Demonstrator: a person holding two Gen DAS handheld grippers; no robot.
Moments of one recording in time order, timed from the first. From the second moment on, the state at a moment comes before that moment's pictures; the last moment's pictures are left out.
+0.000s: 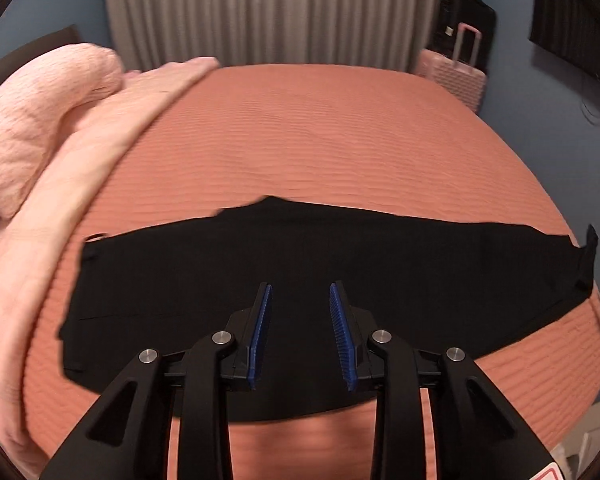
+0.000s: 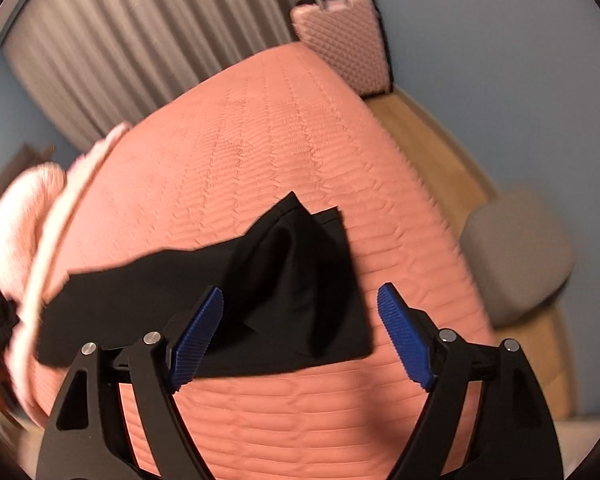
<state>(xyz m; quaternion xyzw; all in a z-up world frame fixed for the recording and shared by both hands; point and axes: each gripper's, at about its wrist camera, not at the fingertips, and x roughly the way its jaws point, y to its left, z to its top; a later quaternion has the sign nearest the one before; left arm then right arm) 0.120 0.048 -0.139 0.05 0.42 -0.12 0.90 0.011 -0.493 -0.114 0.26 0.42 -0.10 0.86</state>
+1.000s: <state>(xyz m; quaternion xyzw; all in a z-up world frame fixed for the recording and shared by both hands) 0.062 -0.101 -0.167 0.11 0.45 -0.16 0.87 -0.039 -0.478 -0.135 0.14 0.44 -0.12 0.88</state>
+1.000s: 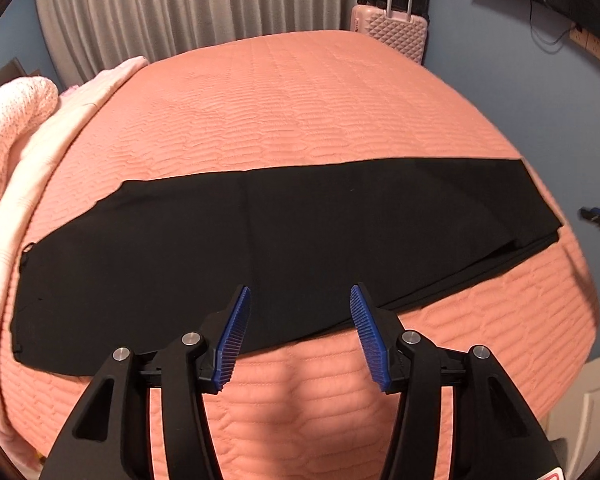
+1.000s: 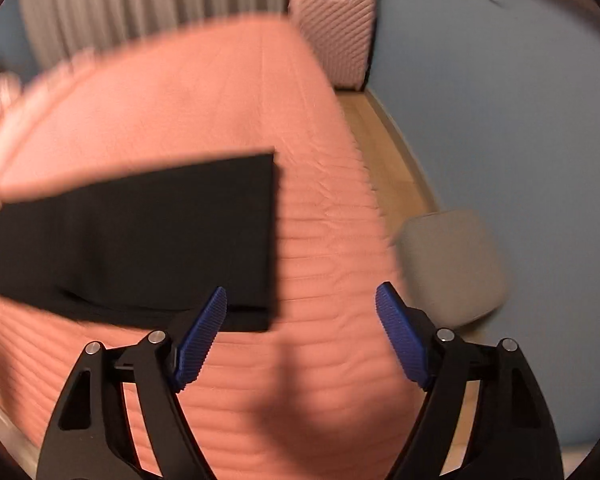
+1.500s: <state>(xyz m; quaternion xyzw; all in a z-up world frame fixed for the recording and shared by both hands) 0.044 -0.007 -0.177 0.12 0.47 -0.03 0.88 0.055 -0.141 -0.169 0.13 0.50 0.17 0.84</state>
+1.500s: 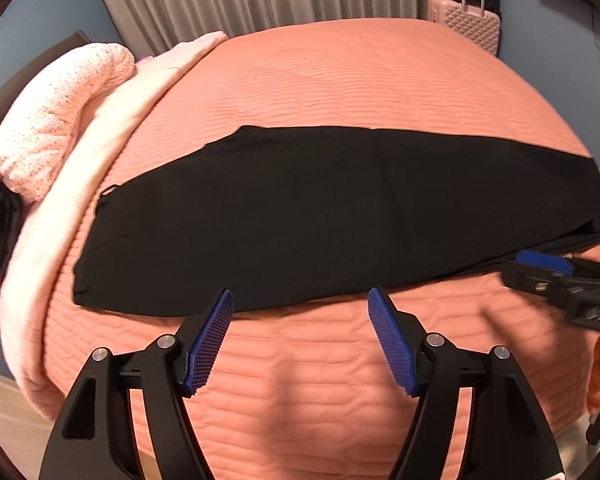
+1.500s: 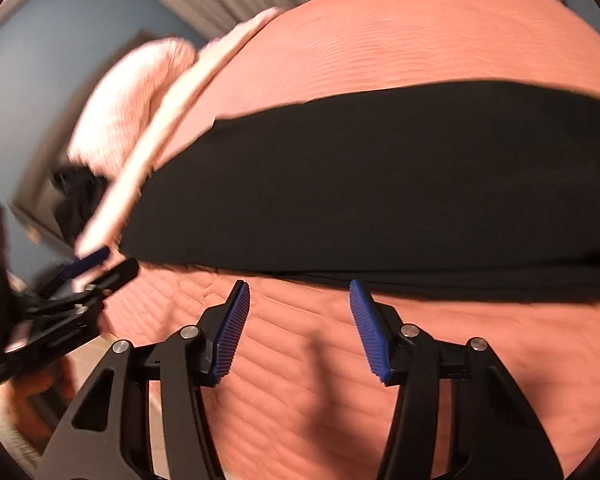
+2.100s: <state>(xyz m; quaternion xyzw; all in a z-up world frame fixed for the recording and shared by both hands) 0.059 0.068 -0.174 0.07 0.46 -0.02 0.89 0.085 -0.029 -0.183 -0.05 0.53 0.23 0.81</state>
